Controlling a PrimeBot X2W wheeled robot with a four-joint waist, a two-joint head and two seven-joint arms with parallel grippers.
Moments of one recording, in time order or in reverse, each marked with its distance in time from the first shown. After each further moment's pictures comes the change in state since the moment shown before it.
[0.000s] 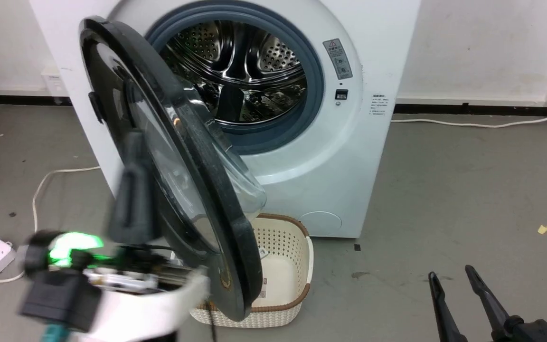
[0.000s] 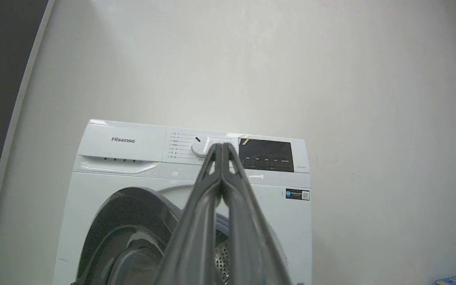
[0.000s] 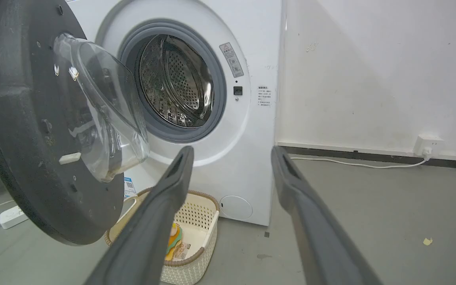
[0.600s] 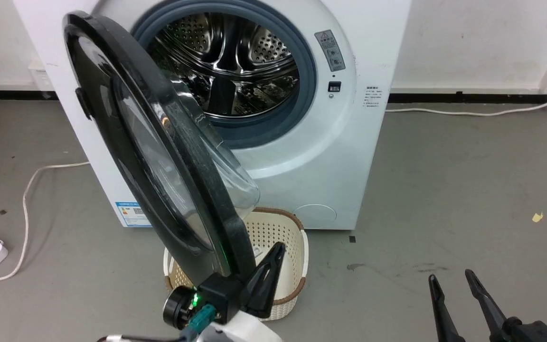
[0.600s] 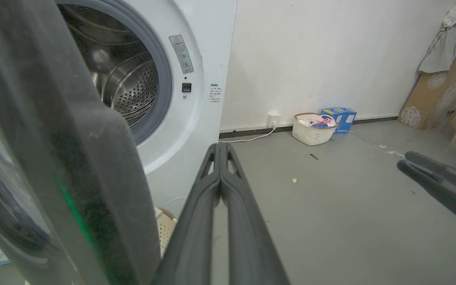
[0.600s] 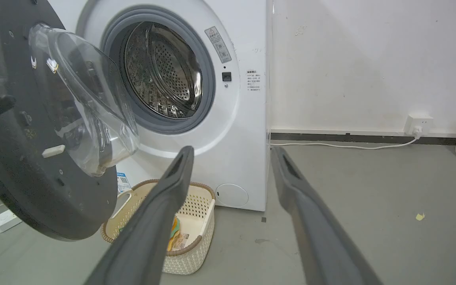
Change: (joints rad) left arm 0.029 -0.001 -0.321 0.503 -0.082 -0.051 0.086; right arm 0.000 0.000 0.011 0.027 0.030 0.000 0.000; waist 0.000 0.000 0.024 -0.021
